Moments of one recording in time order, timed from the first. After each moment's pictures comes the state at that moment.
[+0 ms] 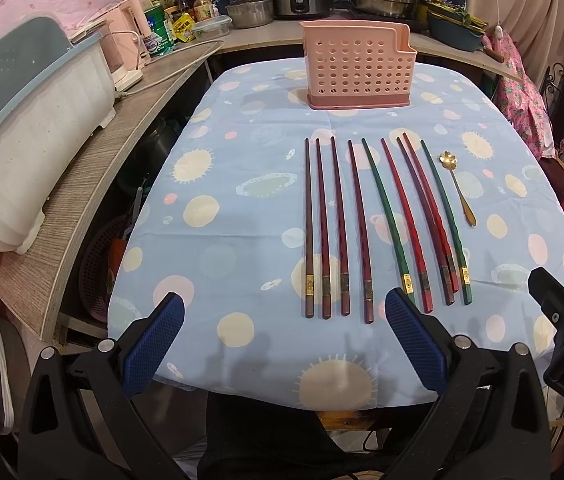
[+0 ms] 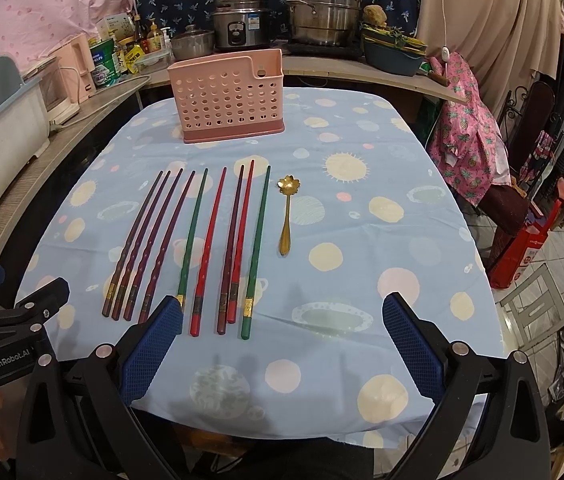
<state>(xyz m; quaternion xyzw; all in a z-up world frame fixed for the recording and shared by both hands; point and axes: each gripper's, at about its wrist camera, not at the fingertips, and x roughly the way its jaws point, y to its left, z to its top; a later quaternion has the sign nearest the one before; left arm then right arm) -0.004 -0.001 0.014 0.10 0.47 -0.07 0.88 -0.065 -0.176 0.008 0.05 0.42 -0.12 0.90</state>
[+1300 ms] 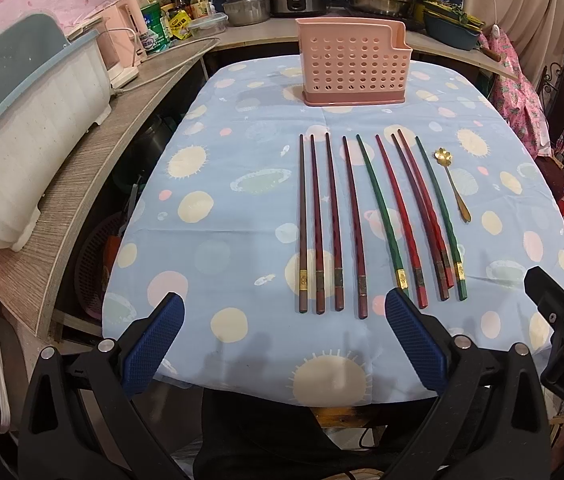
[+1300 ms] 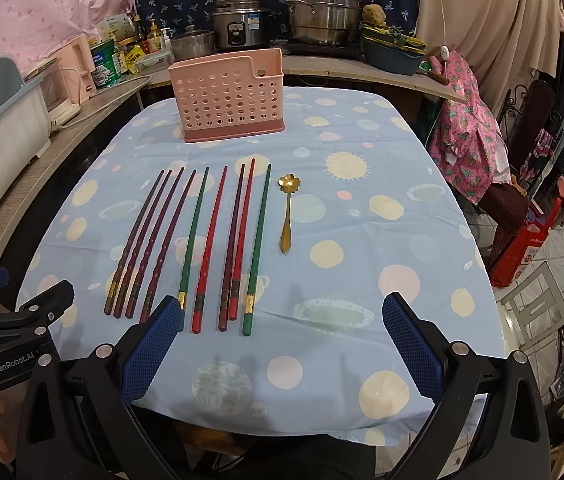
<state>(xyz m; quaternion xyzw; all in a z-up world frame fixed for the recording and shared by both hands) -0.007 -0.002 0.013 0.09 0.47 -0.07 0.87 -0.065 -0.176 0.007 0.05 0.42 -0.12 0.90</state>
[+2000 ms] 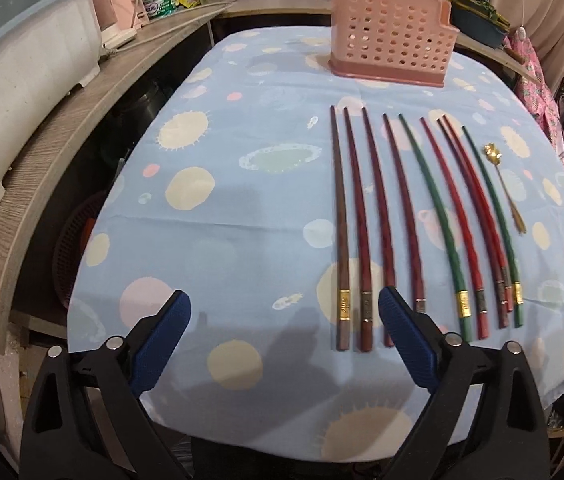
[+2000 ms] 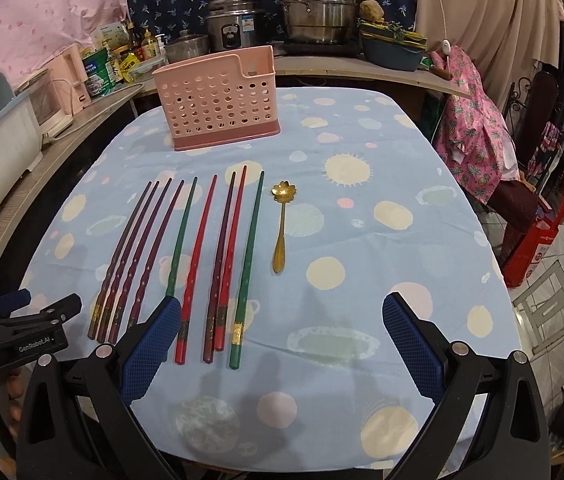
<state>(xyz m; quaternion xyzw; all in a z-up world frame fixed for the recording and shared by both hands) 0.047 0.023 -0.051 0.06 0.50 -0.07 0.86 -0.037 -0.195 -0.014 0.07 0.41 -0.12 0.90</state>
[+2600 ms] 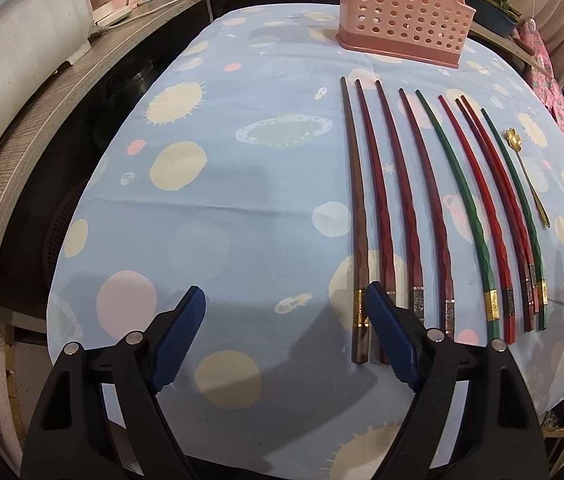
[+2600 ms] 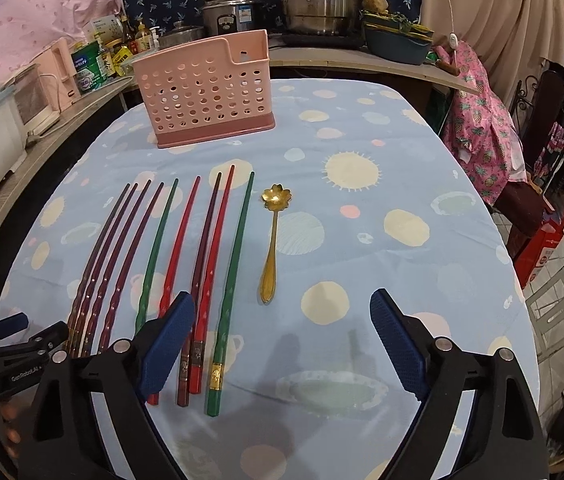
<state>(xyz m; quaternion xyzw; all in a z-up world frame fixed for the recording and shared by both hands) 0.060 0.026 -0.075 0.06 0.52 -0.06 0.85 0.002 -0.217 -0.039 0.07 0.42 -0.12 0.90</state>
